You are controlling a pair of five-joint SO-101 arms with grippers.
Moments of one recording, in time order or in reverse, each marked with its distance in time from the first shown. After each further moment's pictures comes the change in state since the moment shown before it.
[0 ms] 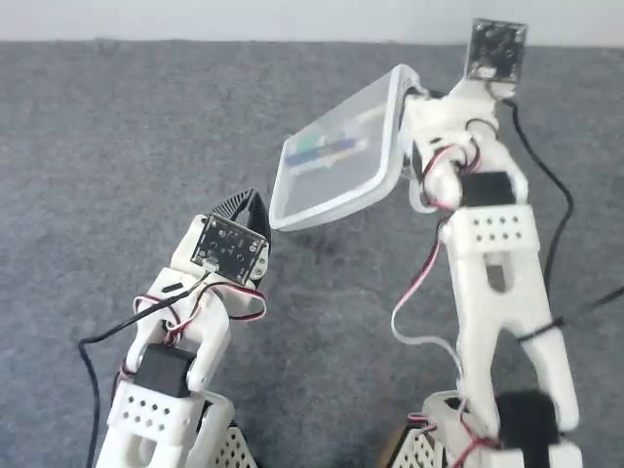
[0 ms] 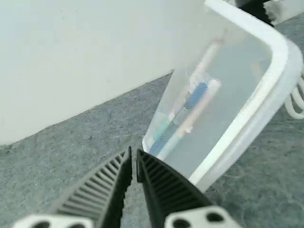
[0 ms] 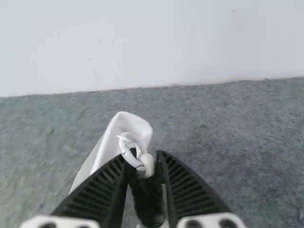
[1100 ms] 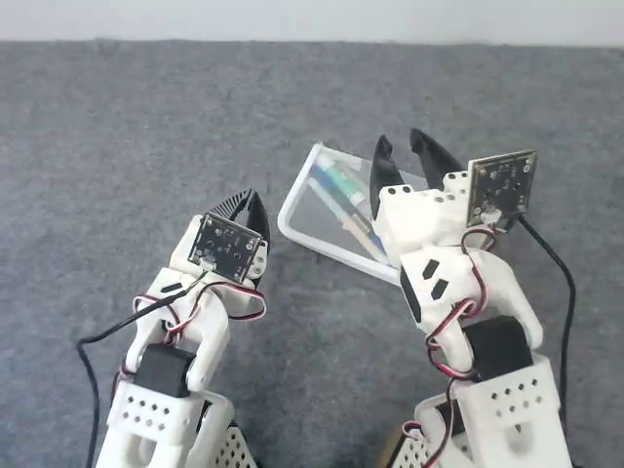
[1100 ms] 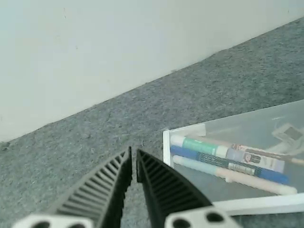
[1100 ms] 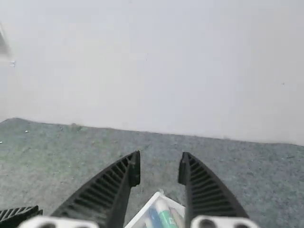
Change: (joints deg) left arm 0.0 0.0 0.0 0.0 1.2; right arm -10.5 -43.0 26.1 -2.1 0.2
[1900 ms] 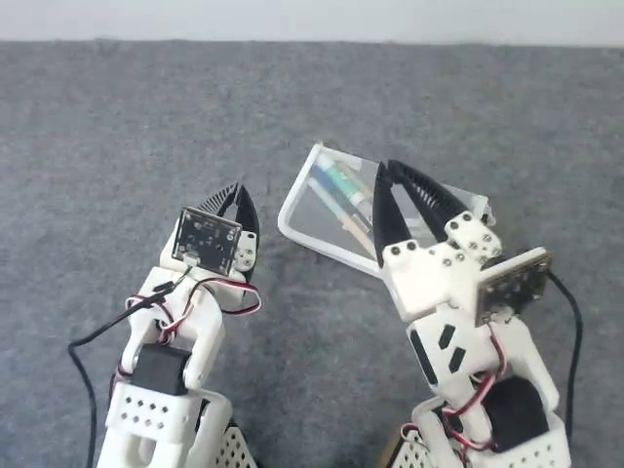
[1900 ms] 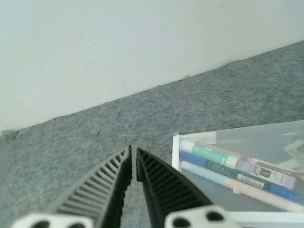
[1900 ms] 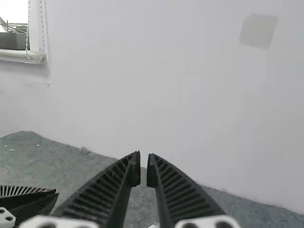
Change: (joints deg) left arm -2.9 0.0 0.0 -1.8 4.0; right arm -4.5 -22.1 9.5 -0.2 10.5
